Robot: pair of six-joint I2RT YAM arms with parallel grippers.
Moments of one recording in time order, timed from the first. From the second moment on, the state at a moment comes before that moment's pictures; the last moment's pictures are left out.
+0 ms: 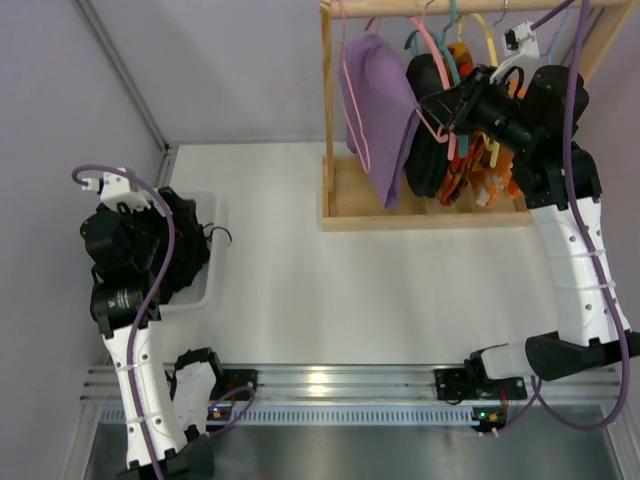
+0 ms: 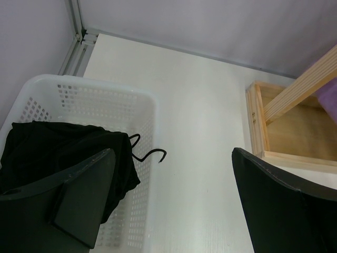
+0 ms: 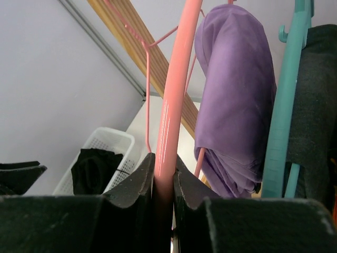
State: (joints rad) left arm 0.30 0.74 1.09 -0.53 0.27 -0.19; right arm 0.24 1.38 1.90 -0.54 -0.36 0.44
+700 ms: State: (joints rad) left arm 0.30 0.77 1.09 -0.52 0.36 -0.17; right arm 0.24 1.10 1.69 -0.52 -0.39 0.45
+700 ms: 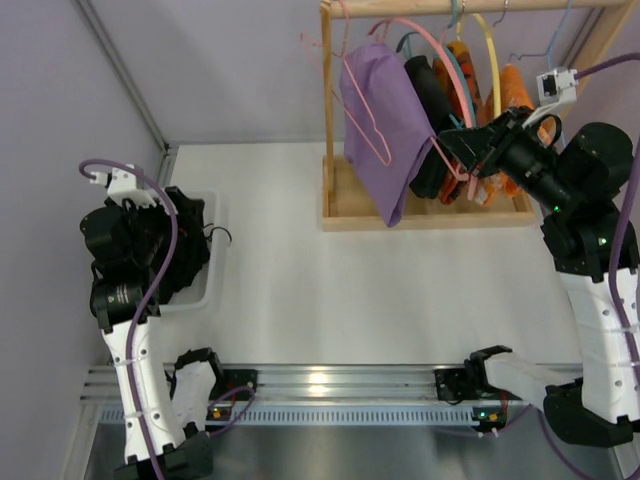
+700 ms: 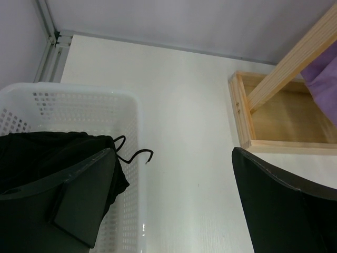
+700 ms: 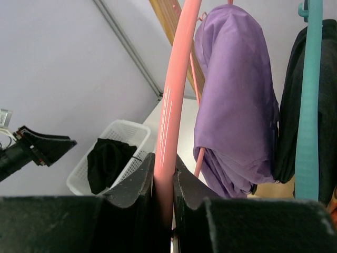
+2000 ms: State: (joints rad) left arm -1.19 1.23 1.02 0.05 -0.40 0.30; right arm 0.23 0.68 1.39 -0.77 -0.25 0.55
